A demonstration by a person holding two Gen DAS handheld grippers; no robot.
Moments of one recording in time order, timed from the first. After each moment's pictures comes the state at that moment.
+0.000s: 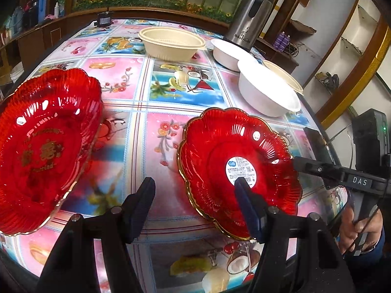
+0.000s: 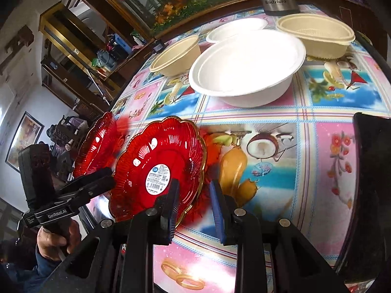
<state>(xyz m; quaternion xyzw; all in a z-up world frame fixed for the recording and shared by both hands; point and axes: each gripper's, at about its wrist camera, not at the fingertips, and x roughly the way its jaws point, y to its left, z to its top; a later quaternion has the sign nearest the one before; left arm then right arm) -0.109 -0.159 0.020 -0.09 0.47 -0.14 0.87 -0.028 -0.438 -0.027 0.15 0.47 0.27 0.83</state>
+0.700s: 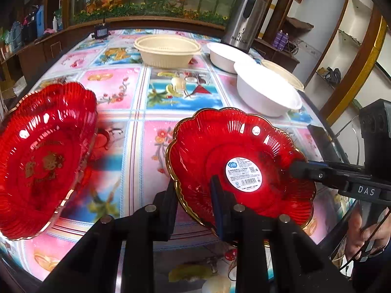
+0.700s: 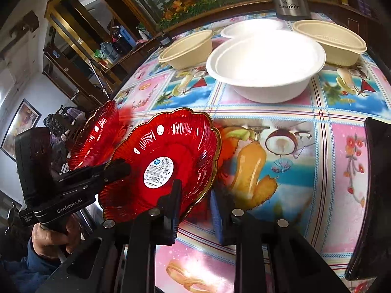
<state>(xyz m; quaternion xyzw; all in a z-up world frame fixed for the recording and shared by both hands) -0.112 -0.168 0.027 -0.05 0.44 -0.13 0.89 -0.039 -0.415 -0.022 0.11 0.46 0.28 0.84</state>
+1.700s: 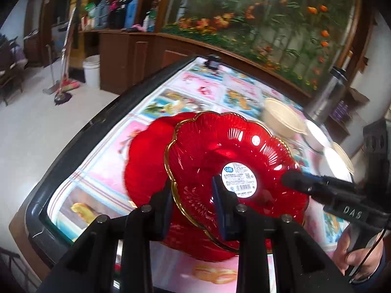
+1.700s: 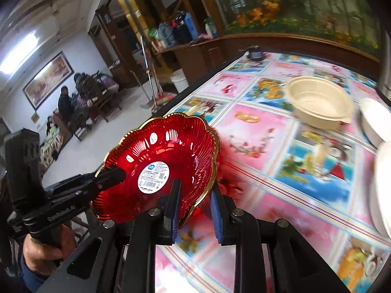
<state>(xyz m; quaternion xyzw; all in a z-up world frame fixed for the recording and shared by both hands) -0.140 0.026 0.058 -0.17 0.37 0.07 0.91 0.007 -0.186 0.014 -0.02 0.41 0.40 0.82</state>
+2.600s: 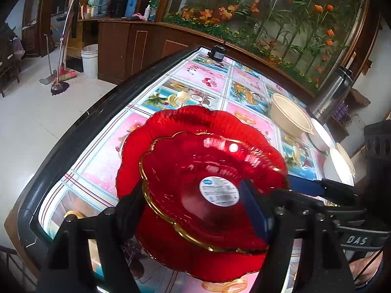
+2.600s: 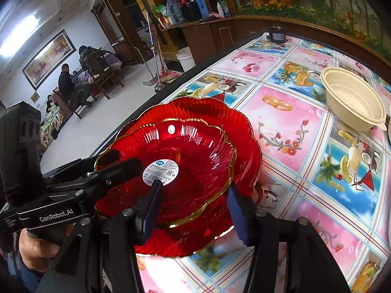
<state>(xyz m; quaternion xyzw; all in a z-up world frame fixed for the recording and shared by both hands) -0.125 0.034 0.047 -0.19 0.39 0.05 0.90 0.010 -0.150 -0.002 -0.05 0.44 0.41 0.80</state>
